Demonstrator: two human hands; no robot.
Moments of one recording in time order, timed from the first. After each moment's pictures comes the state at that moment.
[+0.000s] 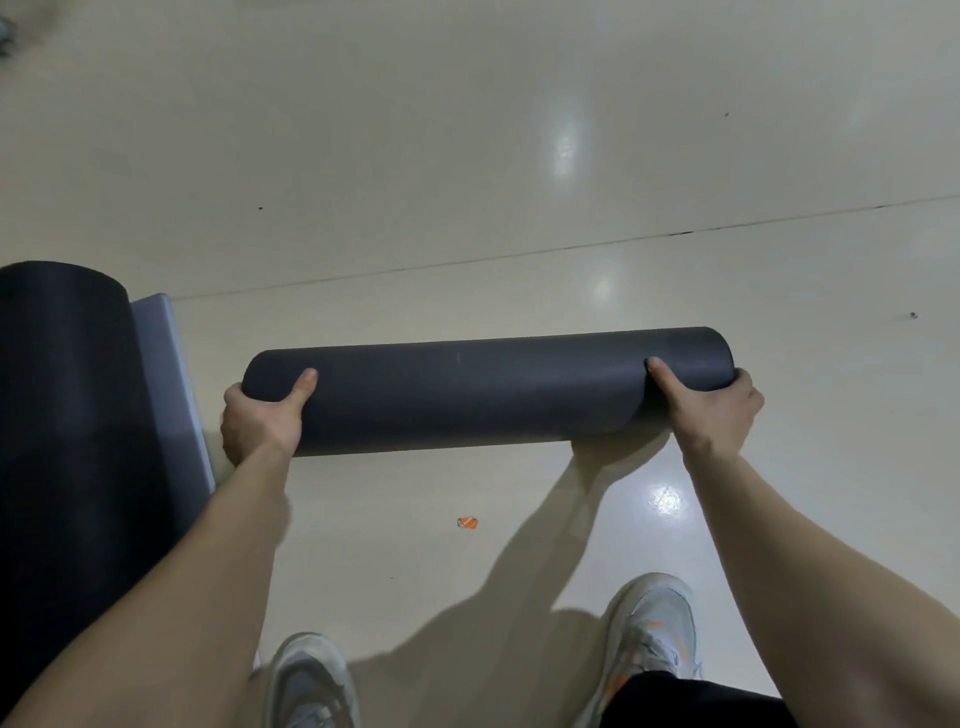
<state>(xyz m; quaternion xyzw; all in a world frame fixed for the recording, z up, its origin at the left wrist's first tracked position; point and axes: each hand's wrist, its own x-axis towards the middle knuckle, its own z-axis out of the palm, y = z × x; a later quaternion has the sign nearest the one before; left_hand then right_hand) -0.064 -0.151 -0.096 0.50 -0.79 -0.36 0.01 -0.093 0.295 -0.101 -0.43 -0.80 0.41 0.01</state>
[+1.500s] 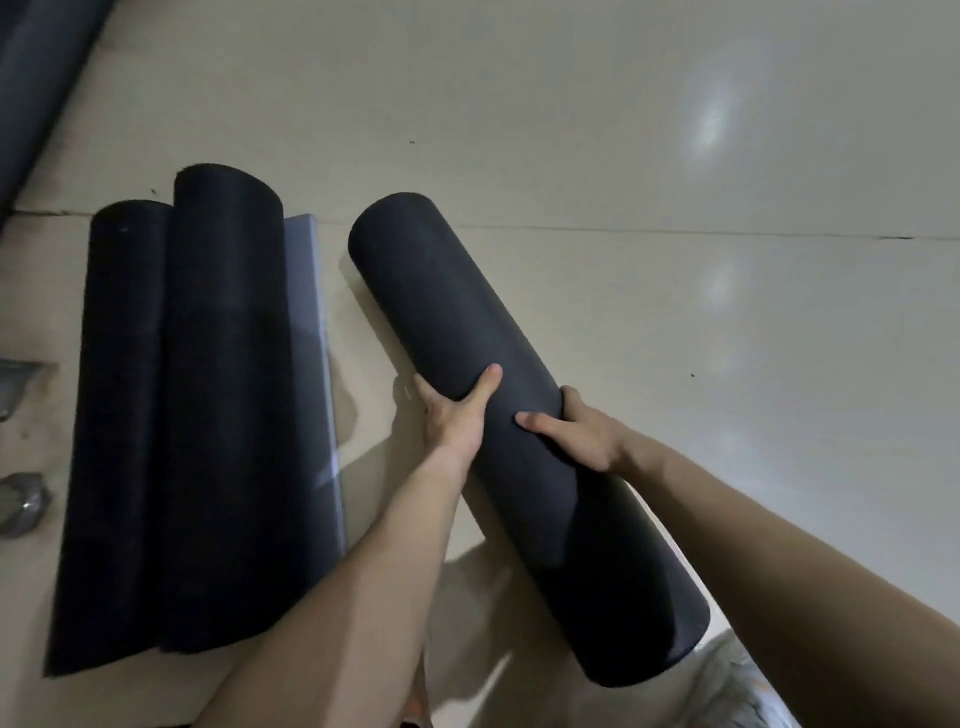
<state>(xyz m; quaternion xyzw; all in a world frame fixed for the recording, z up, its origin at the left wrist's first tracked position) -0.021 -0.085 -0.109 0.51 -0.63 -0.58 -0.06 -0.080 0.077 -0.121 0.04 -0.79 0.36 -0.50</state>
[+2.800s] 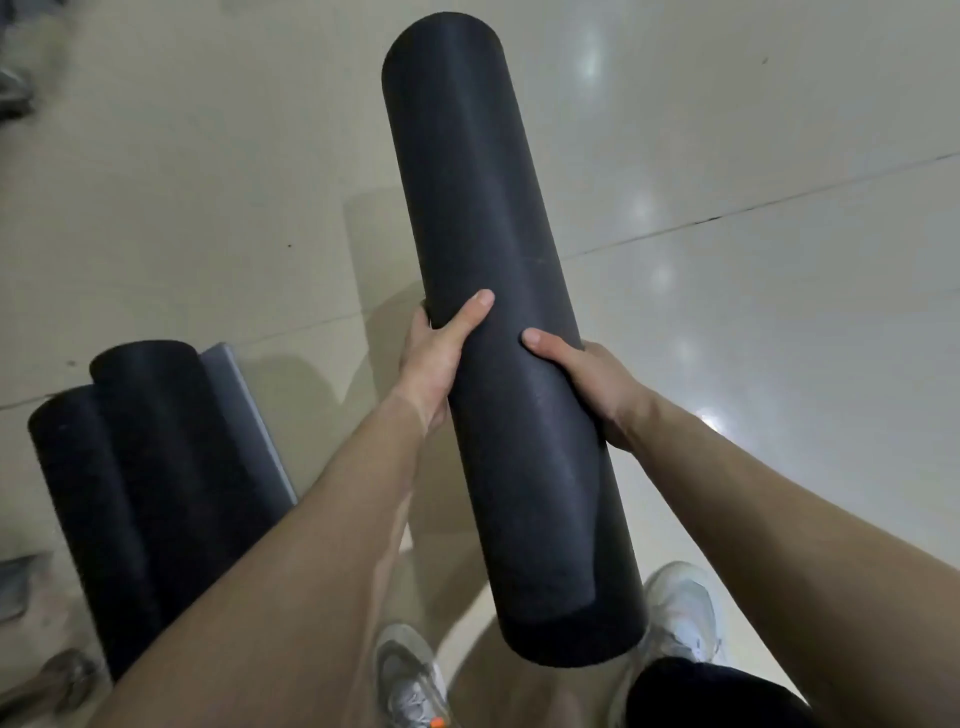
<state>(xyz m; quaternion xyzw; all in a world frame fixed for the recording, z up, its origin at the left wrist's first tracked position) -0.182 -0.010 0.057 0.31 -0.62 -0.70 -0.16 -0.167 0.171 0.053 -0.23 -0.58 0.69 -0.36</state>
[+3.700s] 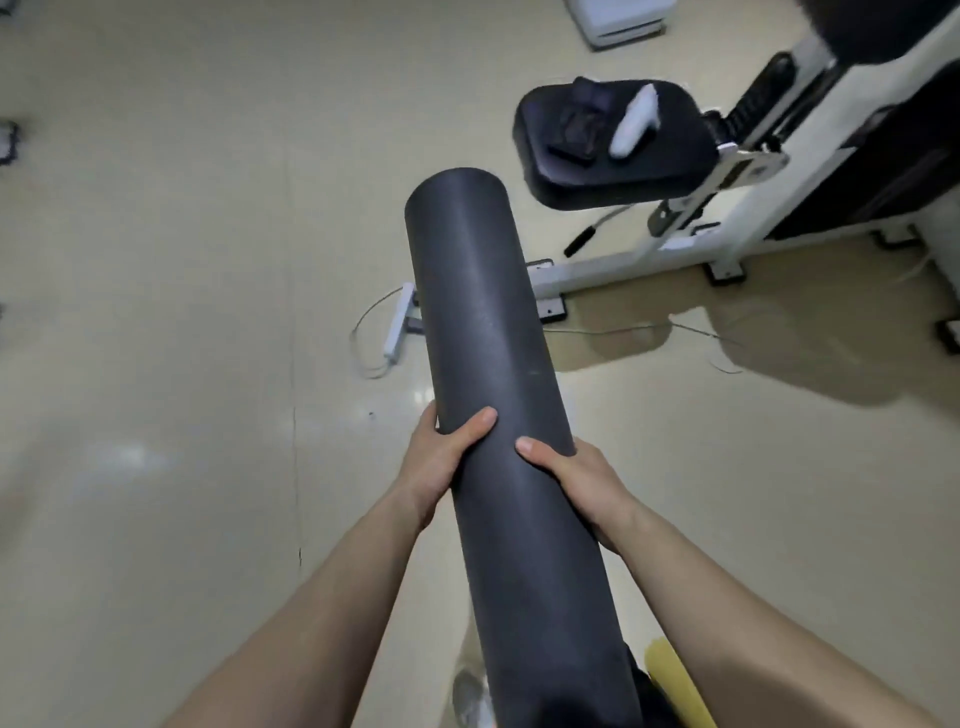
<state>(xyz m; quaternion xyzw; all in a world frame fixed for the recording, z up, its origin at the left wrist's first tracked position) -0.074 0.564 0.405 -0.25 -0.66 -0.31 -0.64 0.120 0.553 0.401 -0.58 -0.26 0.74 0.22</state>
